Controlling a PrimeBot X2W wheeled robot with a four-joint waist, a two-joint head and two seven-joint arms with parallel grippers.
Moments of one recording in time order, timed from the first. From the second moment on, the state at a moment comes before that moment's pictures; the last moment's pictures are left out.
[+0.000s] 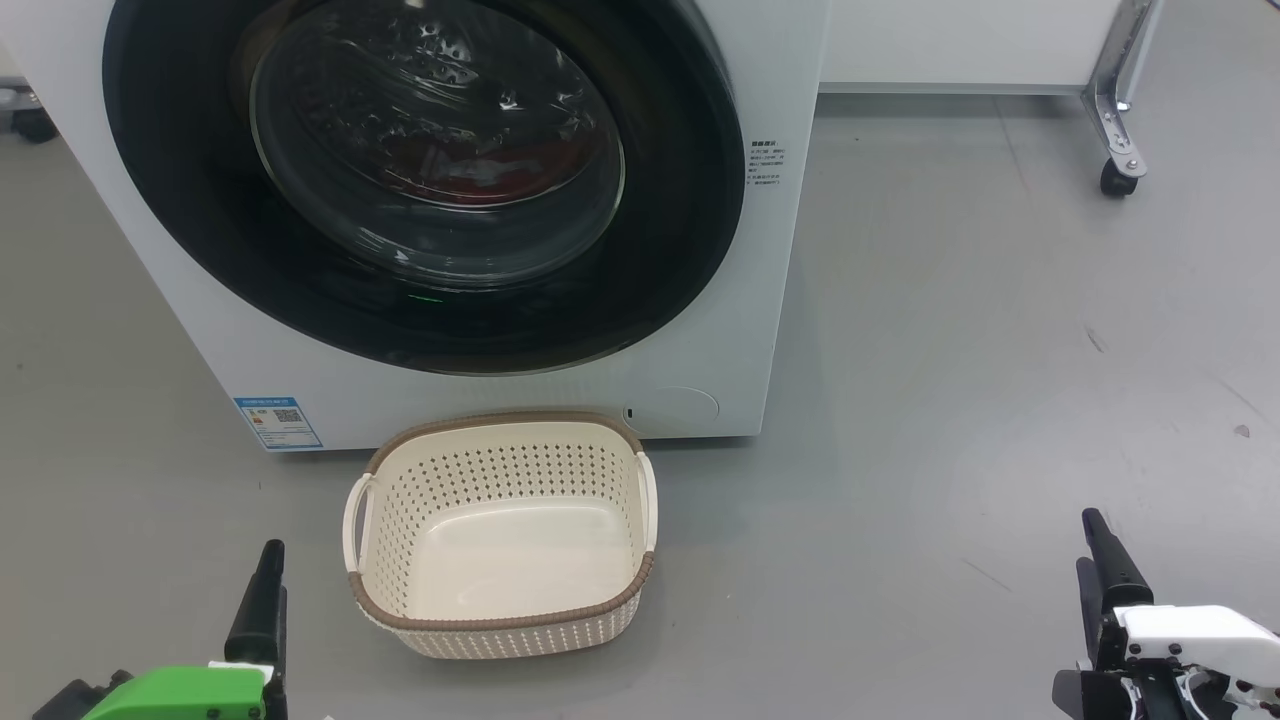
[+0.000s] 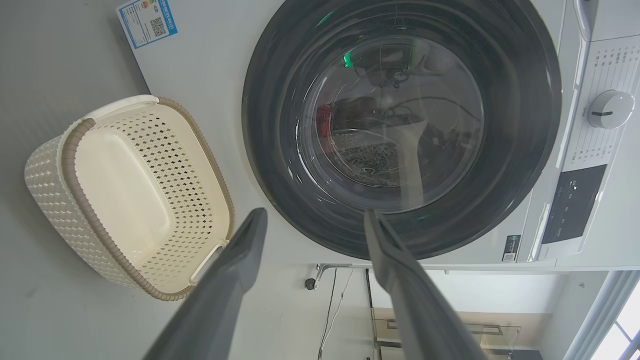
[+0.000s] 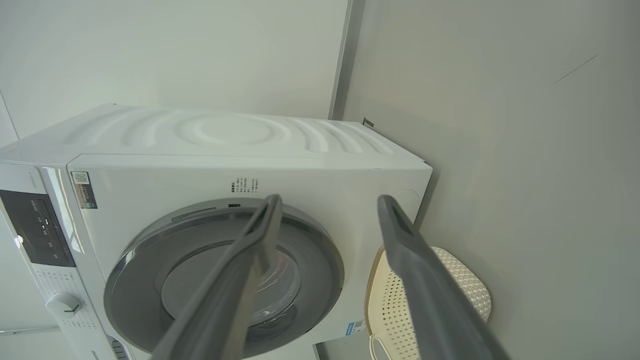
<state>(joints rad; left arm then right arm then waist) 0.00 0.02 0.01 0.30 -1.58 -0.12 0.02 0.01 -0.06 -0.05 0.32 1.58 0.12 0.00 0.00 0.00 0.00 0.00</state>
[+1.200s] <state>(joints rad) -0.03 0.14 -0.13 0.20 -0.95 -0.08 -0.10 -0.03 -0.16 0.12 0.26 0.92 0.06 -0.11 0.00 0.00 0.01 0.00</state>
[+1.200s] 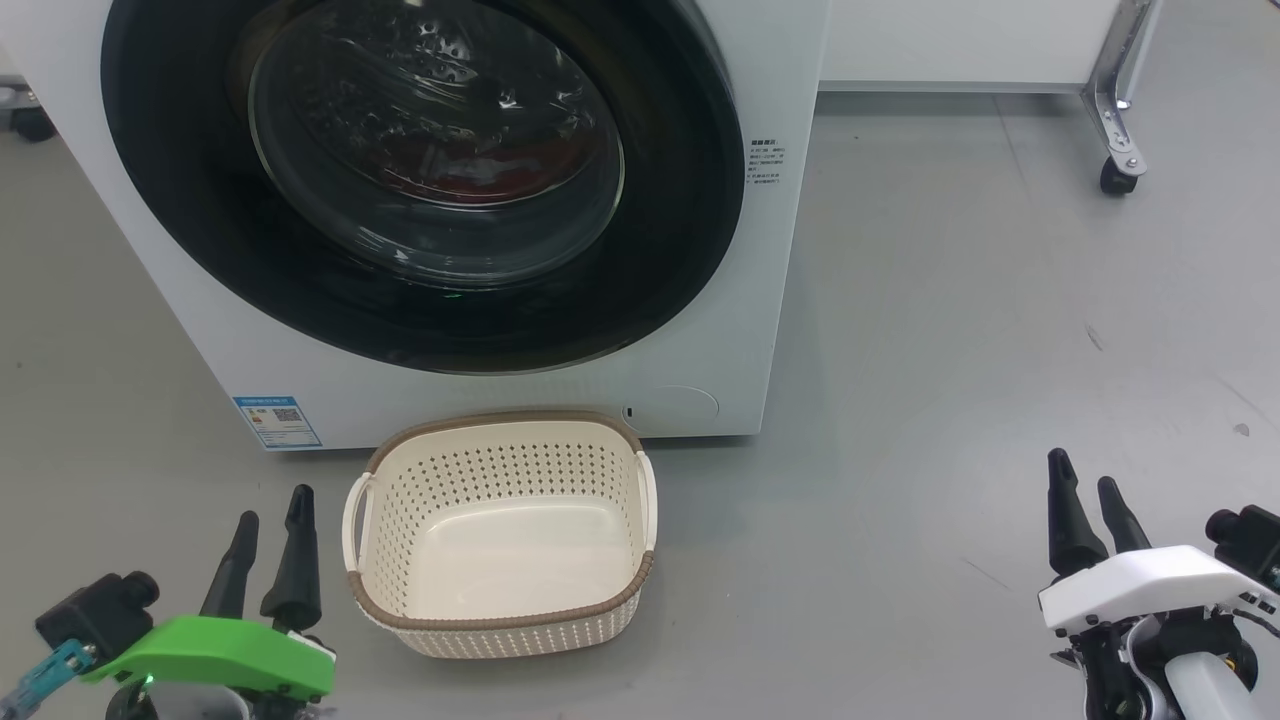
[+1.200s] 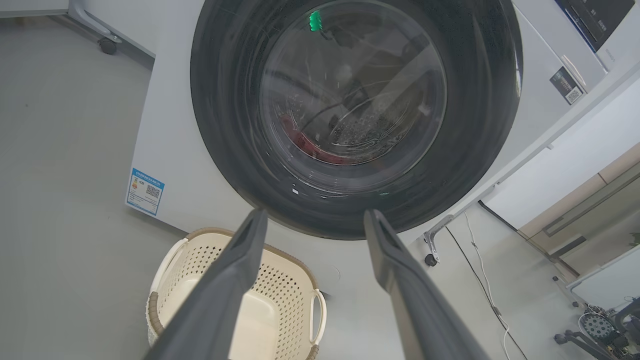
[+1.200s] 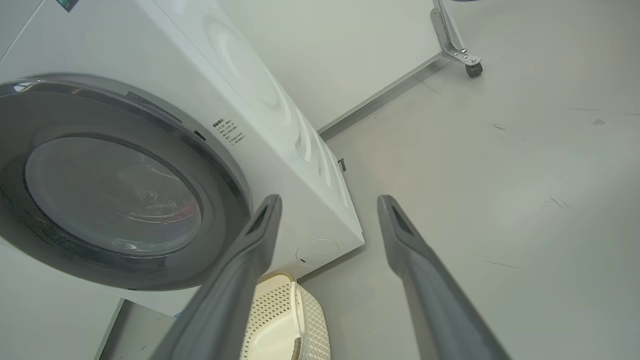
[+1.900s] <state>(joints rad) -0.03 0.14 -0.23 0.22 -0.68 -0.02 -0.17 -0.03 -0.17 0.21 0.26 0.62 0.01 -0.17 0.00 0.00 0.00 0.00</state>
